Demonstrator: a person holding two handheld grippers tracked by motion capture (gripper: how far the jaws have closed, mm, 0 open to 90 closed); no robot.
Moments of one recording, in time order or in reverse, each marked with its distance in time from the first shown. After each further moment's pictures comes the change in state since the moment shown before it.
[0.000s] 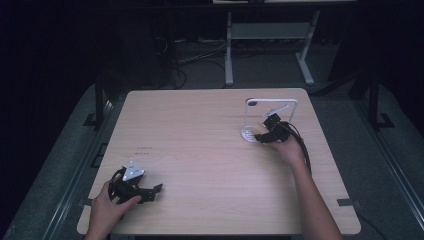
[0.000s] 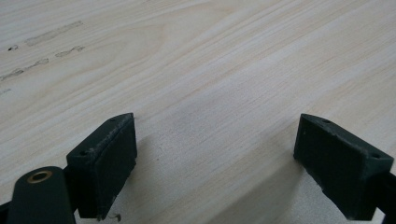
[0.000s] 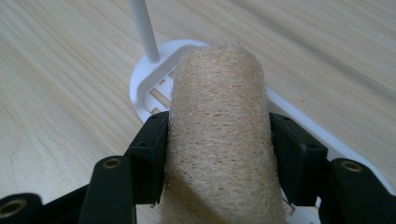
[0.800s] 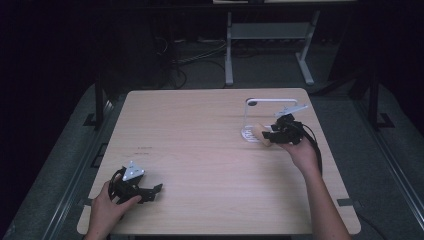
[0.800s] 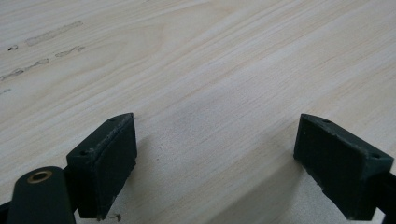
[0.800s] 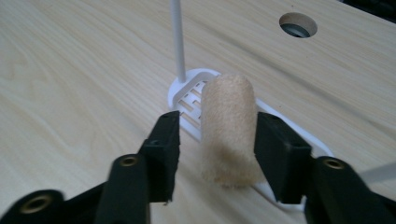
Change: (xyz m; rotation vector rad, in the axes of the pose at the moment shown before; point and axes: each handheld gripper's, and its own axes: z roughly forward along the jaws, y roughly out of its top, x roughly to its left) left arm 0.000 0.000 0.000 -0.001 -0.001 0.000; right arm 0.013 -0.011 -0.069 -0.132 -0.002 0.014
